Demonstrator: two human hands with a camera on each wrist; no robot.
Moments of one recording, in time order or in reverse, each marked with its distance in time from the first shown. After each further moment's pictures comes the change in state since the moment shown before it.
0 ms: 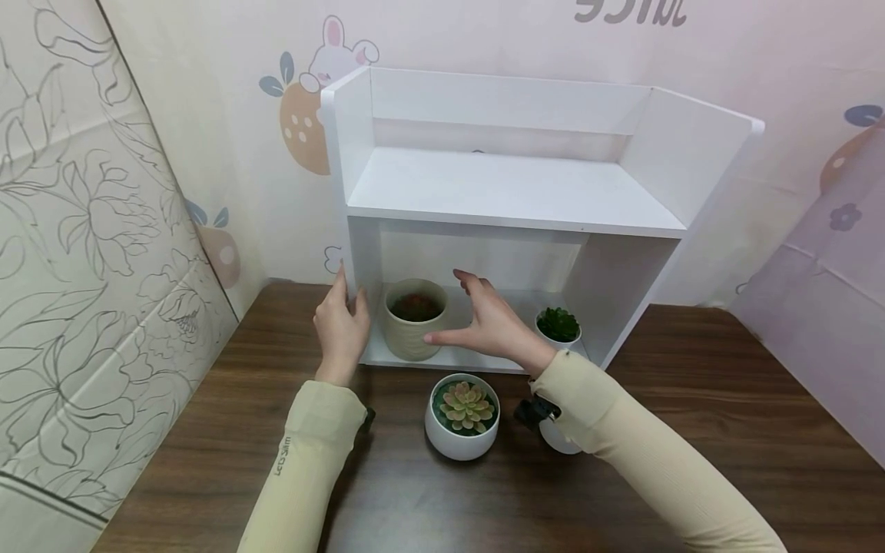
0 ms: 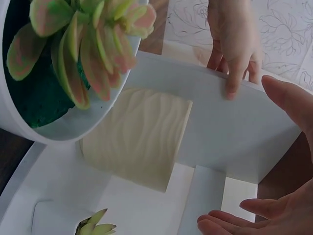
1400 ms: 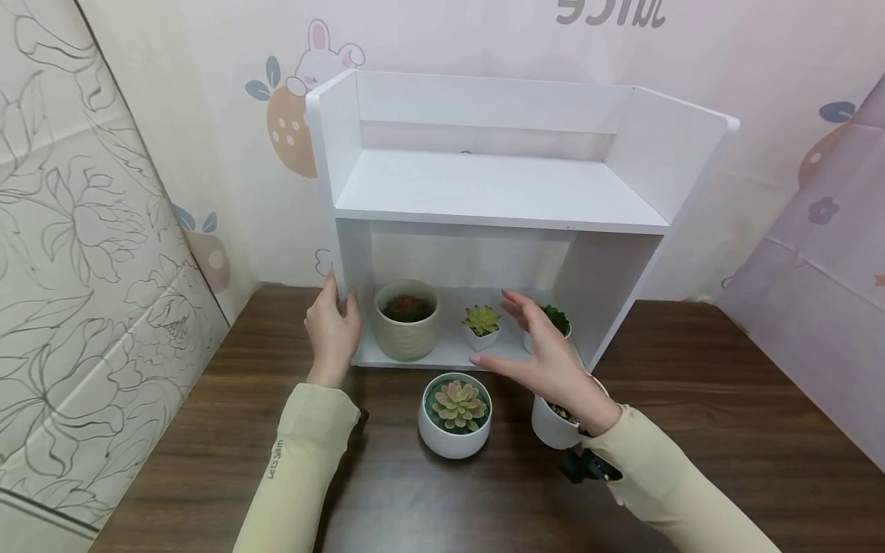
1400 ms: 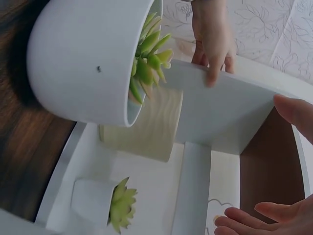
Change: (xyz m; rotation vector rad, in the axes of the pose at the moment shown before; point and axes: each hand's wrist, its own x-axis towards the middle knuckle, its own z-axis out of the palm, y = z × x) left_hand -0.001 0.000 -0.002 -0.003 0.005 0.015; right_hand -0.074 0.032 -0.015 0.171 0.187 0.042
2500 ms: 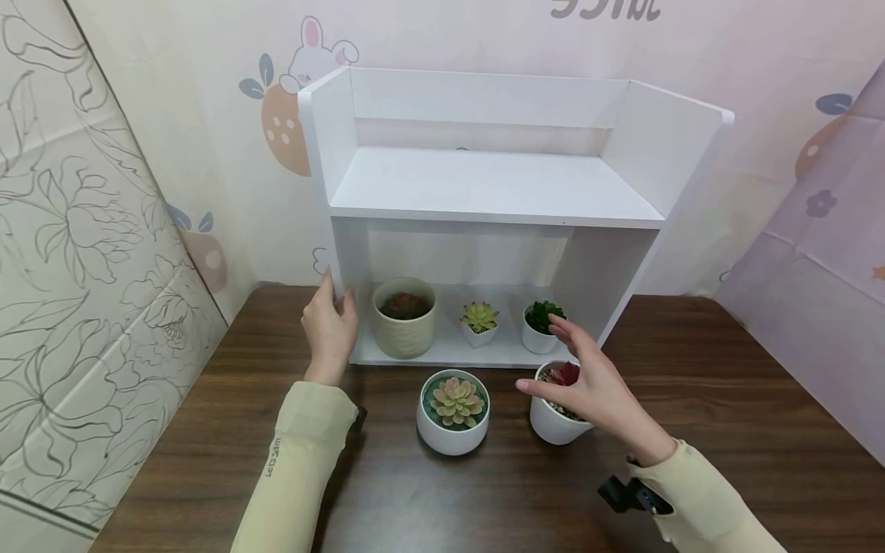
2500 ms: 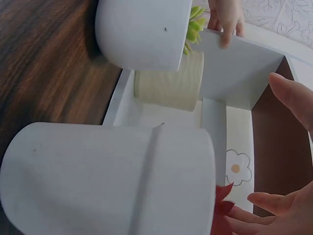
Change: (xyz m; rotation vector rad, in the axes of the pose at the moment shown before) left_hand 0.000 0.002 0.000 0.008 -0.012 -0.021; right_hand -0.043 0.043 -0.026 -0.080 0.026 0.056
